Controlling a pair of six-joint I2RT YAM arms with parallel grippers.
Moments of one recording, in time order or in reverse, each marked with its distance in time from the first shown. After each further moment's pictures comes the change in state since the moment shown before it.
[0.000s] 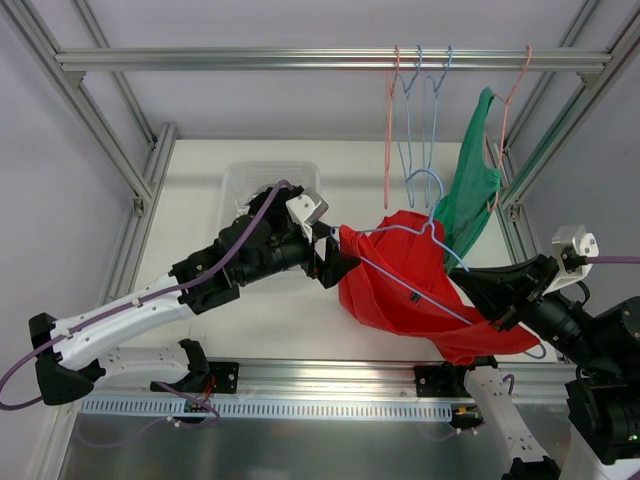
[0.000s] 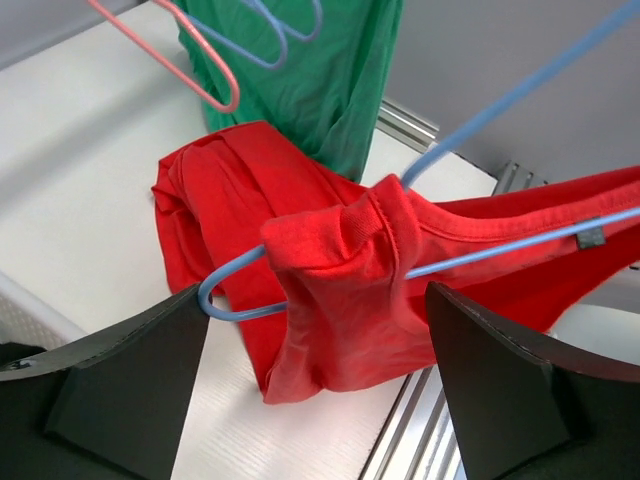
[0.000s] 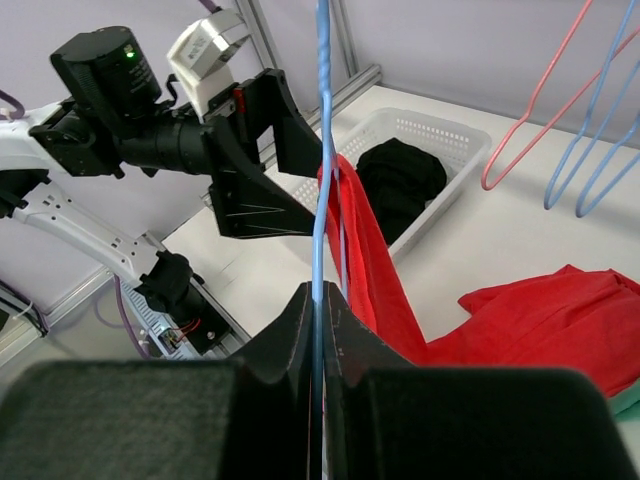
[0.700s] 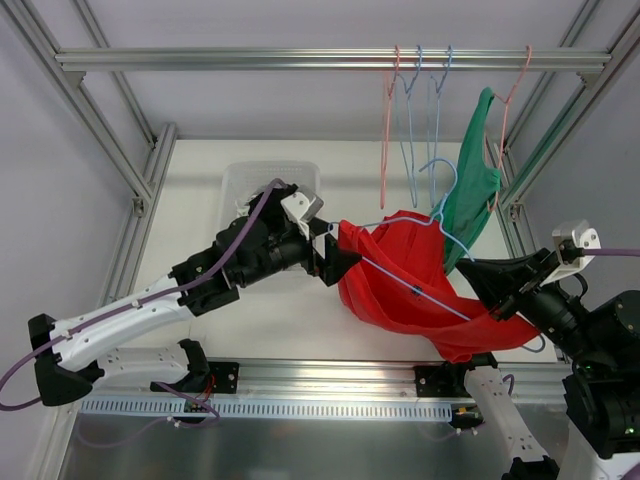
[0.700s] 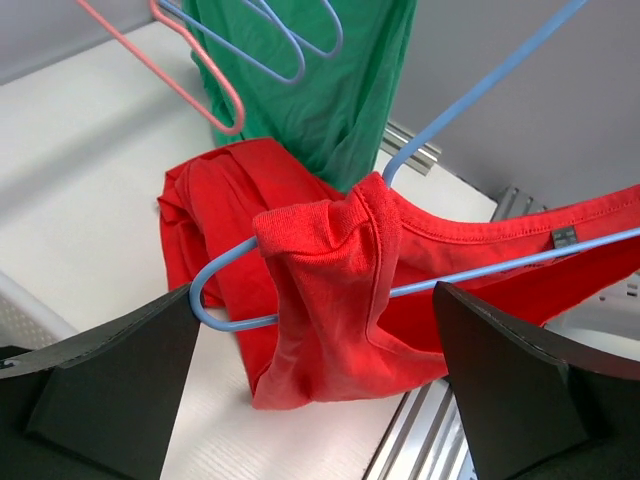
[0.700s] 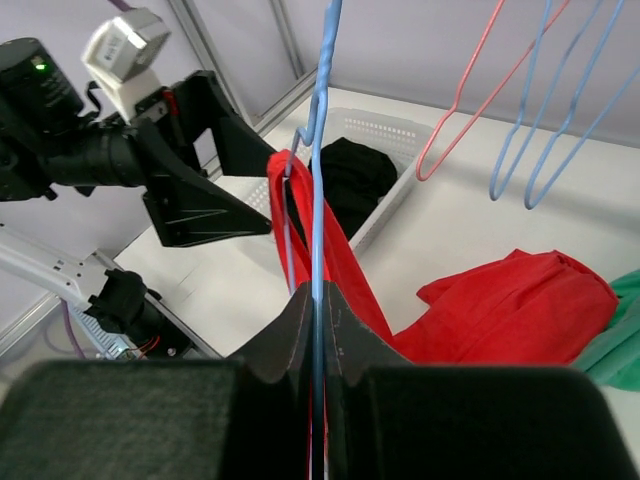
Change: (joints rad) left arm -0.003 -0.008 -0.023 0.055 -0.023 -0.031; right arm 0.000 0.004 -0.020 -0.008 0.112 -0.034
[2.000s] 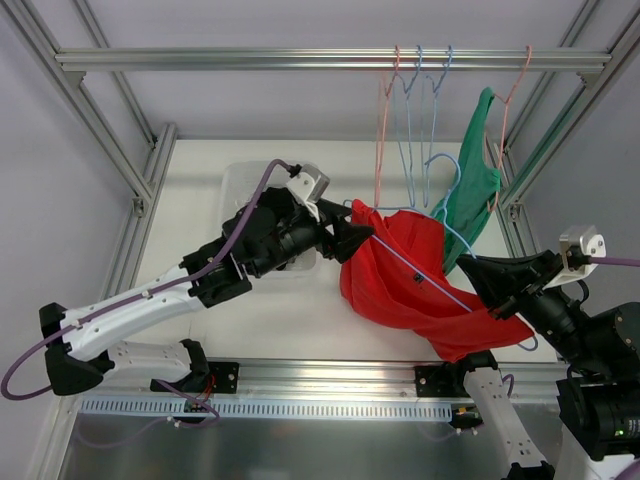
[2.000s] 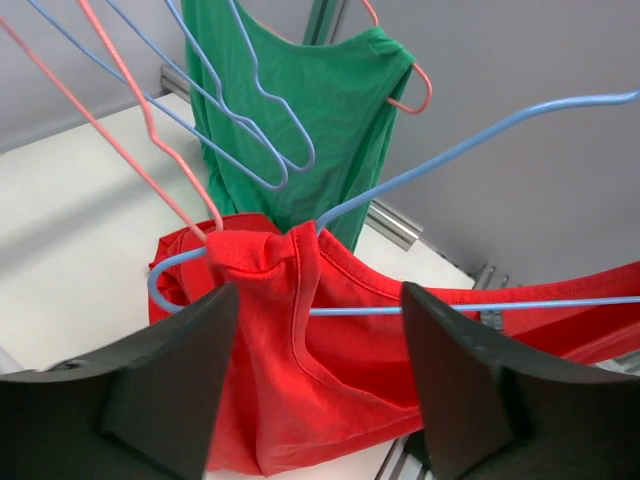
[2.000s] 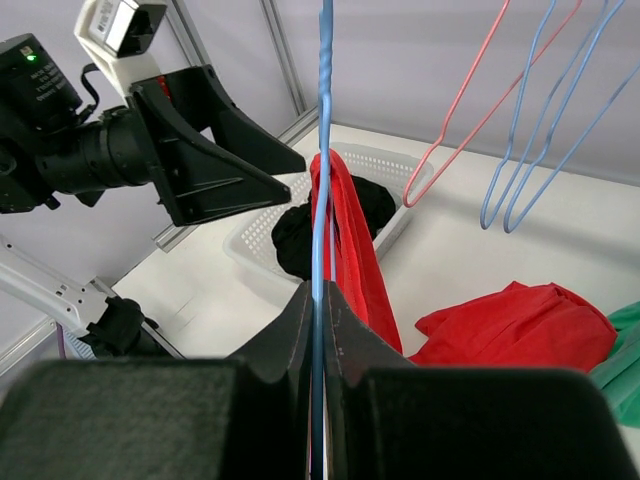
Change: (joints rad) left arm -0.024 0.060 0.111 0.079 -0.106 -0.041; right arm -0.001 -0.058 -0.084 0.130 0.023 0.046
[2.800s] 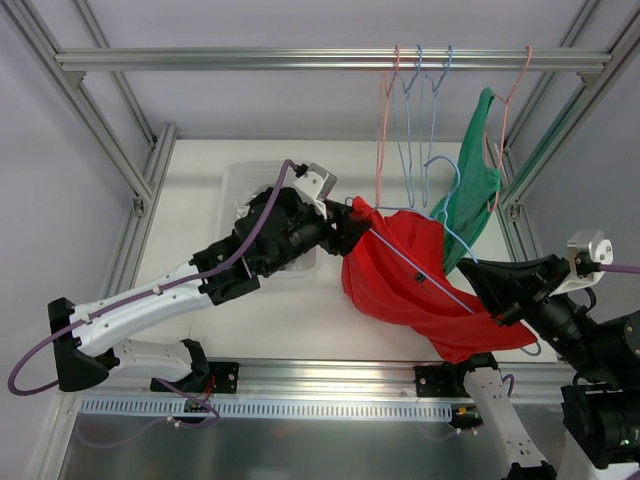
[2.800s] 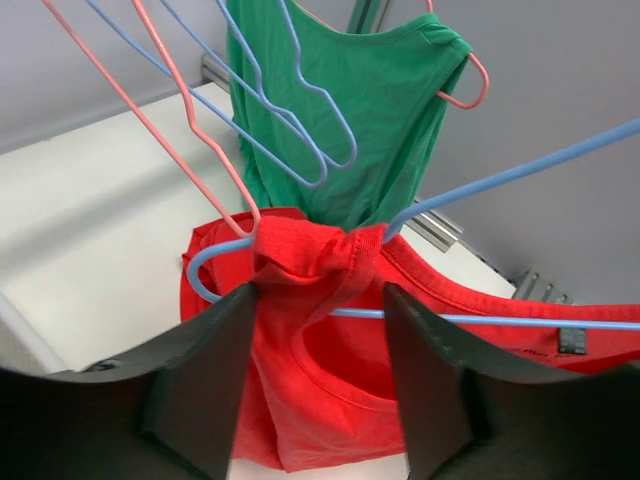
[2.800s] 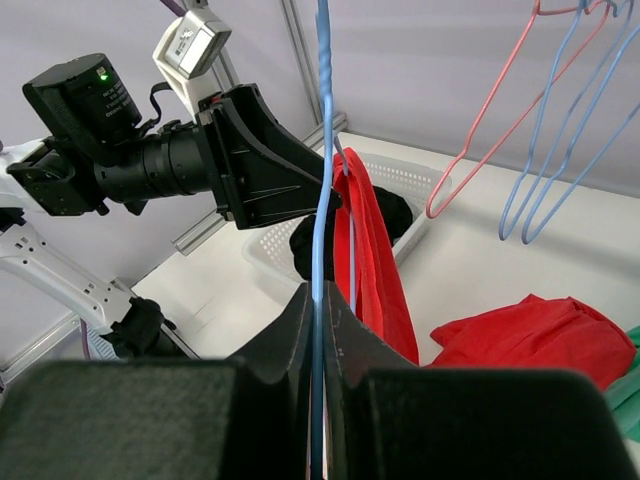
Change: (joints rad) left arm 0.000 0.073 0.021 0.002 -0.064 0.024; right arm 0.000 0.000 0.033 0.006 -0.032 0.028
